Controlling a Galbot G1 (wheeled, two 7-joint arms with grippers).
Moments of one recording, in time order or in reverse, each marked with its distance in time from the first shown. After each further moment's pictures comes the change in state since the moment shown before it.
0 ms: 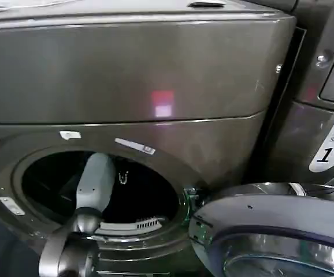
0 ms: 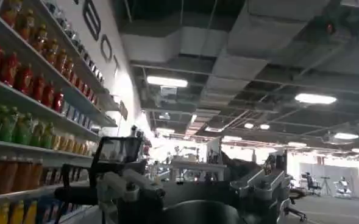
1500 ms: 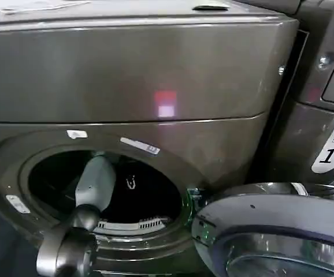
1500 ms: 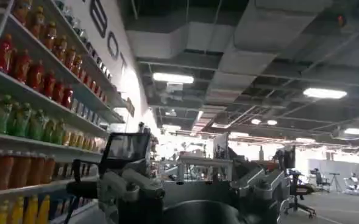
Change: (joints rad) left arm 0.024 0.002 0.009 0.010 -0.178 0.060 -0.065; right arm 0.007 0.009 -0.022 0.001 -0.010 0.007 0.001
